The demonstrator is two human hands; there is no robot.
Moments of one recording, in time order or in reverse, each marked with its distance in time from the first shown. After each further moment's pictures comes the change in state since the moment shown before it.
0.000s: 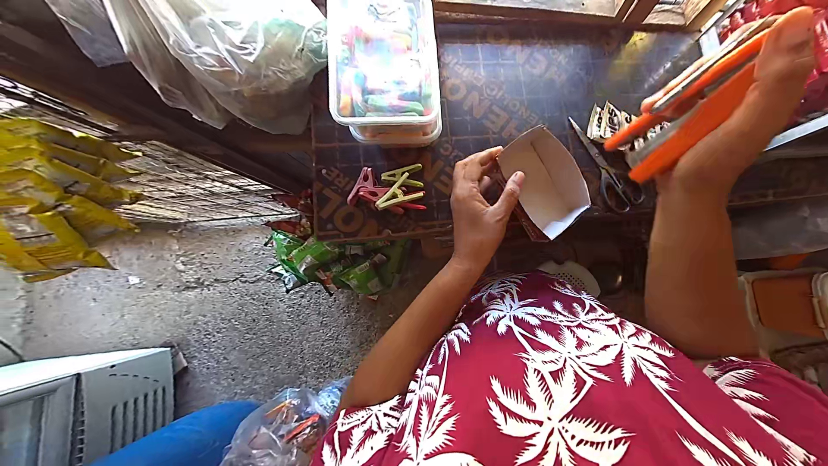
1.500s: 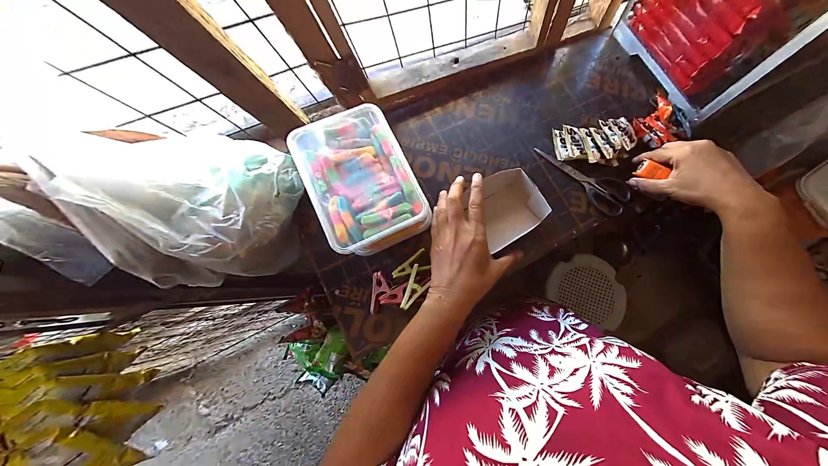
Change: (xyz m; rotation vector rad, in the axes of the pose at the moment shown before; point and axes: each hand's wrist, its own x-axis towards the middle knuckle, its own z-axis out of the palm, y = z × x) left_hand 0.065 0.010 -0.048 0.859 -0.549 0.360; right_hand -0.019 0.028 -0.115 -1.232 -0.629 0.541
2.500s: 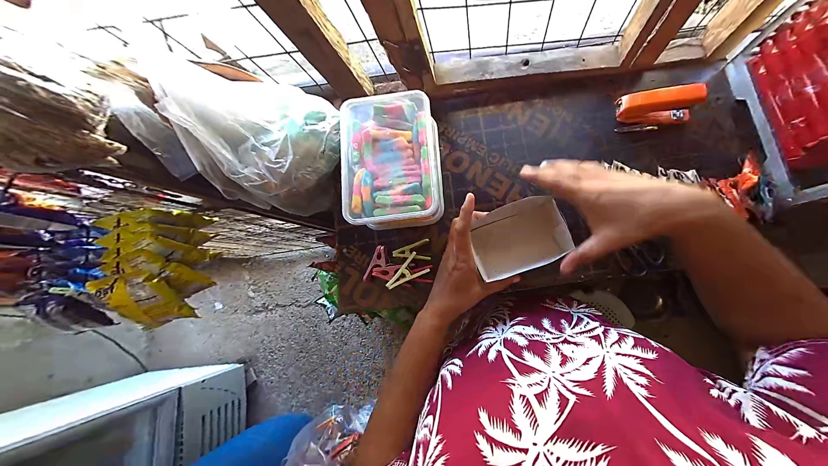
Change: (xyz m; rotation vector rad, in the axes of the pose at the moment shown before) left_hand -0.019 -0.003 0.040 -0.445 0.266 -0.036; right_hand 0.092 -0.119 0.002 0.181 -0.303 -1.012
